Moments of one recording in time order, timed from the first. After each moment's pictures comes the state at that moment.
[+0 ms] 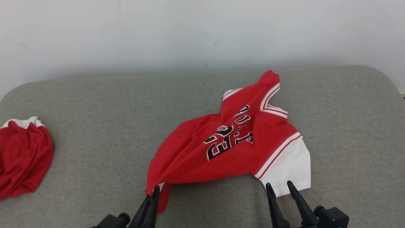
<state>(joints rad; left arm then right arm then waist) -0.04 0.09 -0.28 0.24 -0.34 -0.13 -0.26 0.02 -0.05 0.16 0.24 0.29 0.13 -0.26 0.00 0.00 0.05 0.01</state>
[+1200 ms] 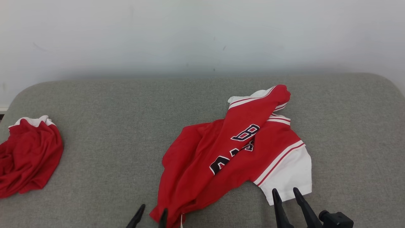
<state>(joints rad) 0.03 0.15 -0.34 0.25 -0.35 -0.13 -0.26 0.04 -0.05 0.13 0.27 0.30 0.13 -0.26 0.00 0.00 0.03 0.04</state>
